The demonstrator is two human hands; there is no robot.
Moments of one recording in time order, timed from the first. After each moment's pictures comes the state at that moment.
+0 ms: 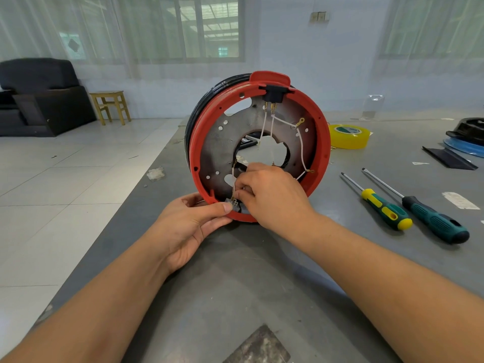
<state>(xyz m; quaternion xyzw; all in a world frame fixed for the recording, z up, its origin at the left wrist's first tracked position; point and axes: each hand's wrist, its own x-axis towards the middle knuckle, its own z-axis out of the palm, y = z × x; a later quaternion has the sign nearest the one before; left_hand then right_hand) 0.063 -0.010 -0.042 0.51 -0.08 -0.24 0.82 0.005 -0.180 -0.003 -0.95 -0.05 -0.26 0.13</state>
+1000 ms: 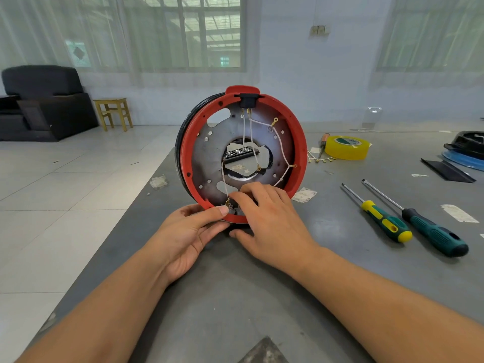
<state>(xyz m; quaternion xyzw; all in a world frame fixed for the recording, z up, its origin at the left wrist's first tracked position) 0.069 -0.007 -0.046 0.45 -0.06 -0.25 0.86 -0.001 -0.181 -0.042 -0.96 -0.08 -0.27 0.01</state>
